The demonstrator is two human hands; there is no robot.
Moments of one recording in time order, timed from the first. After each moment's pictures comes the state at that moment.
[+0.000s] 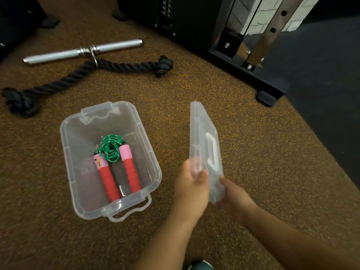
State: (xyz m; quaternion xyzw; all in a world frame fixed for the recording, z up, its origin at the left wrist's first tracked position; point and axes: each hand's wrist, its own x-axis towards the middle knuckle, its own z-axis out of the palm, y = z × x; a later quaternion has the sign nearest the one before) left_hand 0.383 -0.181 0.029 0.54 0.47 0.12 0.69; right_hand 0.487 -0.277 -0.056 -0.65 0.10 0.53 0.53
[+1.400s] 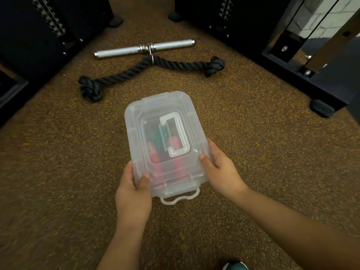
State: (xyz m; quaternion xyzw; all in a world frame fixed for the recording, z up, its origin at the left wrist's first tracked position) left_hand 0.204 -0.094 0.019 0.50 0.67 0.23 0.49; right_hand 0.395 -0.150 0.009 -0.74 -0.35 0.43 0.39
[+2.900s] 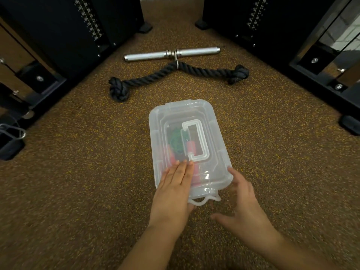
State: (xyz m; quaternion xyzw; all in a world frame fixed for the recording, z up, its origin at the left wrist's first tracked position) left_hand 0.216 -0.108 0.020 0.87 0.44 -0.01 0.20; right_hand 0.374 -0.210 0.013 -0.76 -0.44 0.40 0.27
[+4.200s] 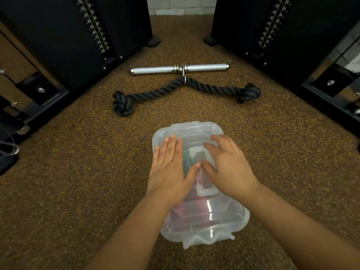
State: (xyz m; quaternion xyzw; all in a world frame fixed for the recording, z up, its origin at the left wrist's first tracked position) left_hand 0.246 0.008 0.009 0.84 0.50 0.03 0.18; right_hand 0.400 -0.039 0.022 -0.76 -0.63 0.14 0.12
